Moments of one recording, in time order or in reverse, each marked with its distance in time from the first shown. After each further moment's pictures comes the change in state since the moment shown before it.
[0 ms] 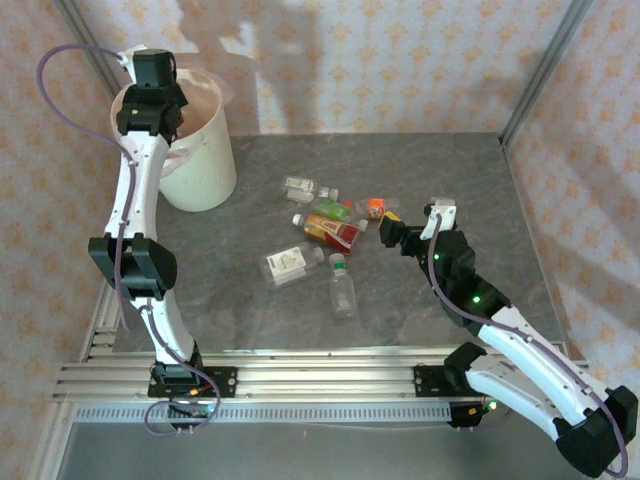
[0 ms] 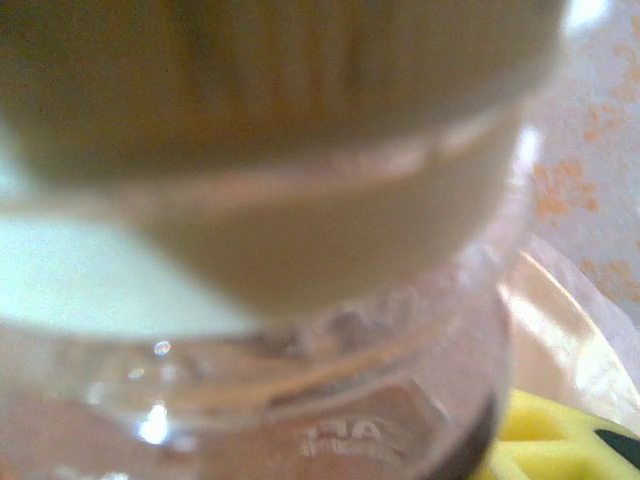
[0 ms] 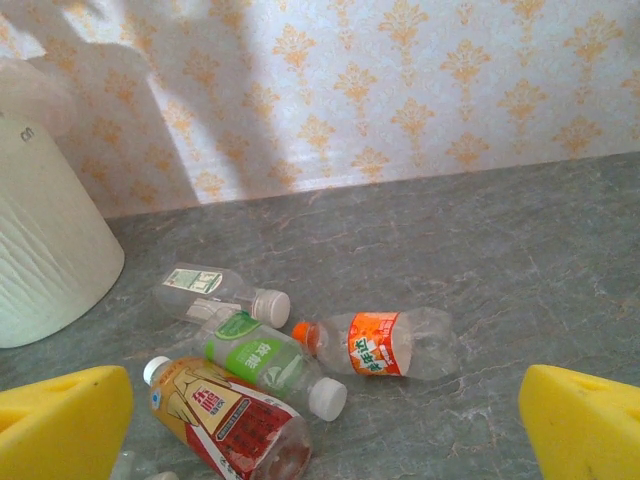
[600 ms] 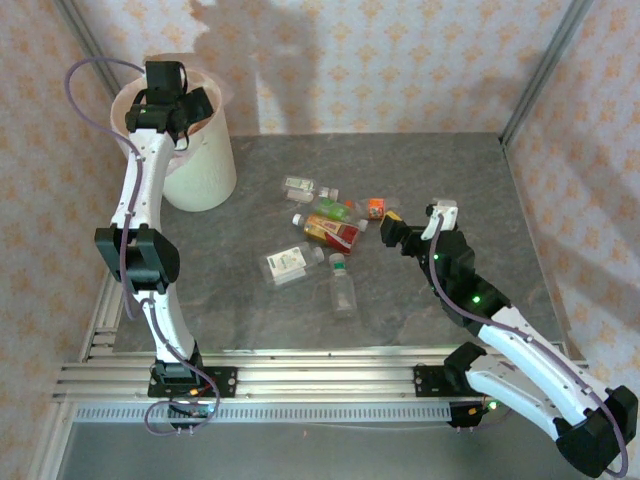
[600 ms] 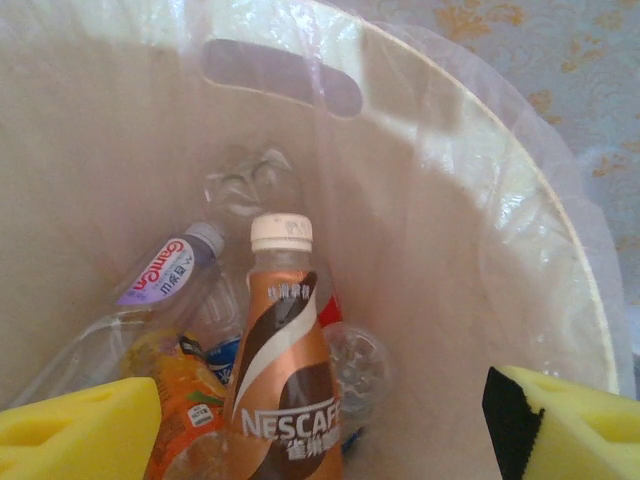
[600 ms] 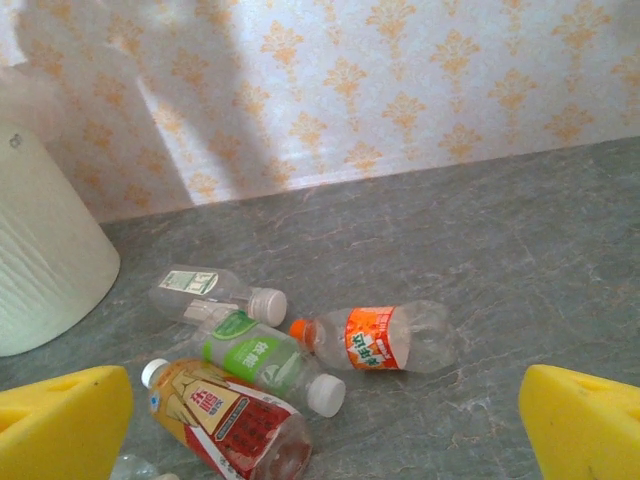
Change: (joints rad) left arm 0.000 0.058 0.000 -0.098 0.261 -0.027; right arm 0.000 0.000 0.000 -0.015 0.026 0.043
